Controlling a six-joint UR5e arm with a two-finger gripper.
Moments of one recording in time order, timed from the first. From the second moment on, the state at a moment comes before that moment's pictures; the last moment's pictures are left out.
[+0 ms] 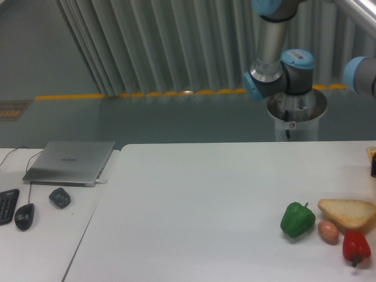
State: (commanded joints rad) arm 2.63 -1.95 -1.41 -1.01 1.58 1.07
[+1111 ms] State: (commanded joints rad) arm 2.69 -2.09 -1.41 -0.90 1.56 0.74
